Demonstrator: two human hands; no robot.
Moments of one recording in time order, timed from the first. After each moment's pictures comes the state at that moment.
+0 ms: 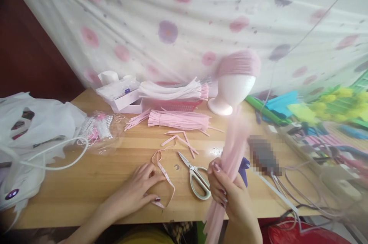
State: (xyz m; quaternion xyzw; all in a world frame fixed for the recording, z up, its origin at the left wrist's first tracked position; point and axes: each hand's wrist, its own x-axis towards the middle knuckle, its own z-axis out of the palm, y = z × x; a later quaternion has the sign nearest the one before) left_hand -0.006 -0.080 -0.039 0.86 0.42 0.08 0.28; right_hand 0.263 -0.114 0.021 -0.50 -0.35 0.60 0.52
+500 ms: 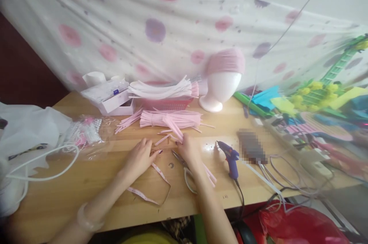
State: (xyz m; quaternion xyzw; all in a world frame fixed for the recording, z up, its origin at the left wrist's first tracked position) left_hand 0.030 -0.011 -0.035 0.79 0.59 0.08 0.16; right_hand 0.218 -0.015 -0.018 -0.78 -0.57 0.20 0.18
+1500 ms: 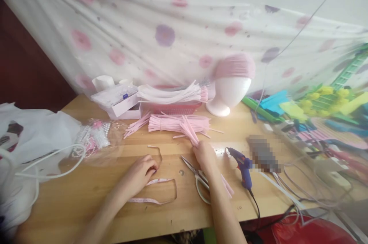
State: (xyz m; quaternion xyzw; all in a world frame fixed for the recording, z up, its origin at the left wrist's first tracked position) left_hand -0.016 -0.021 -0.041 0.79 0.51 0.11 0.31; right_hand 0.236 0.007 -0.026 -0.83 -0.53 0.17 -0.01
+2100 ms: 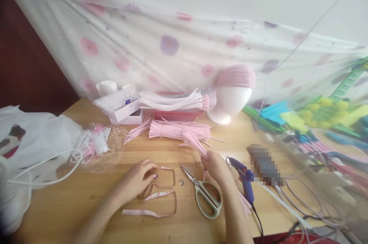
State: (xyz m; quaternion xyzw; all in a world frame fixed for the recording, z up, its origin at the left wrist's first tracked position) left_hand -0.021 -0.010 -0.040 0.79 0.49 0.19 0.33; right_hand 0.267 -0.008 -0.008 -0.77 -0.61 0.19 0.05
